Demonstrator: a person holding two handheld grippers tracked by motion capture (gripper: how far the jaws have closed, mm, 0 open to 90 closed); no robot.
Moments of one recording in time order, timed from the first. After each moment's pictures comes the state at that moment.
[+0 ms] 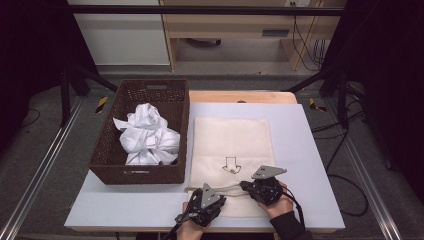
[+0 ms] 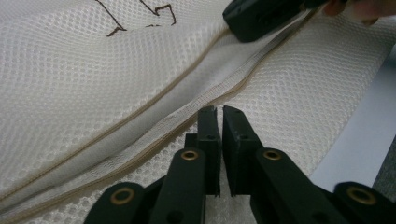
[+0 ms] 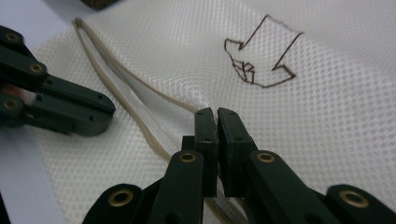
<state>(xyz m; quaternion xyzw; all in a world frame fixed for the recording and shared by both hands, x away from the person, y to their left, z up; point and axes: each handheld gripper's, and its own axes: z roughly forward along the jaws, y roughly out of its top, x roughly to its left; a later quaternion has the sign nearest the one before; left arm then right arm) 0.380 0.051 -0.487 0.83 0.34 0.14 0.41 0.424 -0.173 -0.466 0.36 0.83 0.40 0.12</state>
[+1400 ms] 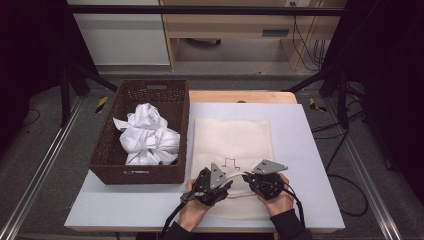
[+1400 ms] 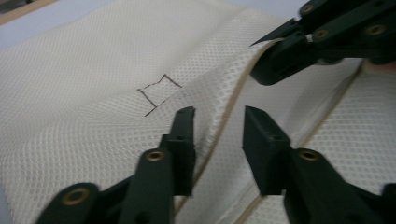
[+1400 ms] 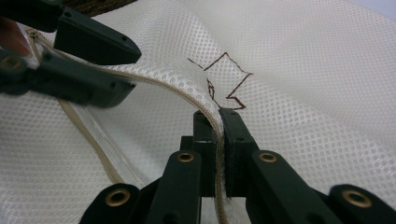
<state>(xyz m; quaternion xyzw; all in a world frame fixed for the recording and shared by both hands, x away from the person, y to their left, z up) 0.414 0.036 -0.444 0.84 0.29 0.19 0.41 0.429 -0.170 -0.452 0.36 0.82 0.39 0.19</state>
